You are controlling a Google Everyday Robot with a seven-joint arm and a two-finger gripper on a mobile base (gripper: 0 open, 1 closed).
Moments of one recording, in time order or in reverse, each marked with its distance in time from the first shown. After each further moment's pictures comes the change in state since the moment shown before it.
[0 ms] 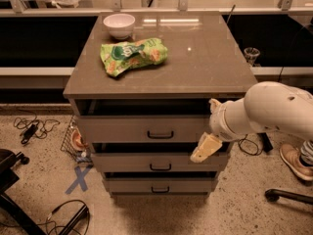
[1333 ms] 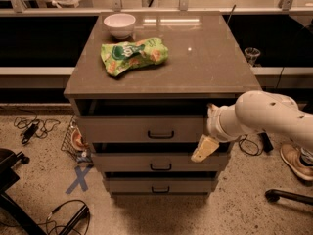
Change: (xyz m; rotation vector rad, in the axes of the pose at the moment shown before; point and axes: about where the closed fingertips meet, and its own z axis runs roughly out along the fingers) arm 0.030 -0.016 0.047 0.007 0.030 -0.029
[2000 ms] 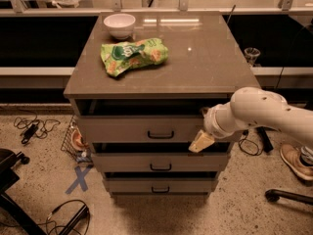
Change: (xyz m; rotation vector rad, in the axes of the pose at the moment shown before) arm 0.003 -0.014 0.031 -0.047 -0.017 -0.024
